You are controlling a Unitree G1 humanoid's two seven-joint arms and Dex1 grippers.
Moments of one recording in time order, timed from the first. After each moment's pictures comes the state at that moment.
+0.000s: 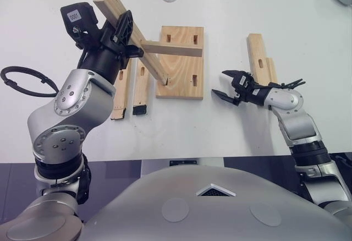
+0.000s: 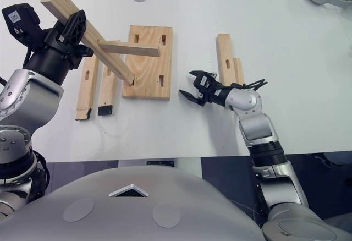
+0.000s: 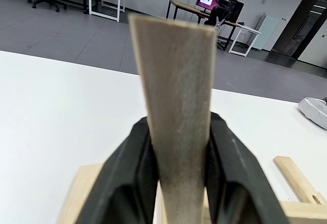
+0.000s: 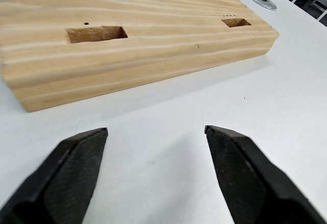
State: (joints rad) left arm -0.08 0.49 0.02 -0.81 -1.16 0.71 0.66; right arm 0.00 -0.52 0.22 -0.02 0.01 0.12 0.77
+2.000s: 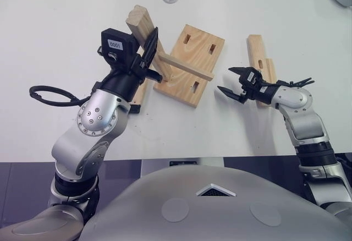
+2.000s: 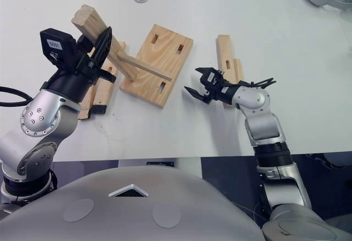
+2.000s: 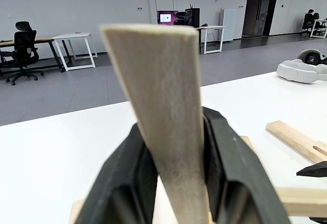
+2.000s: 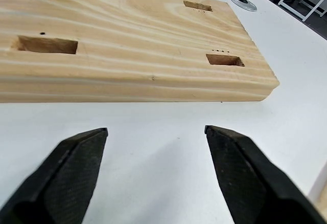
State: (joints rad) left arm 0.09 0.43 -0.16 -0.89 -0.55 0.69 0.20; right arm 0.01 -0.54 0.16 -0.05 0.04 0.16 0.79
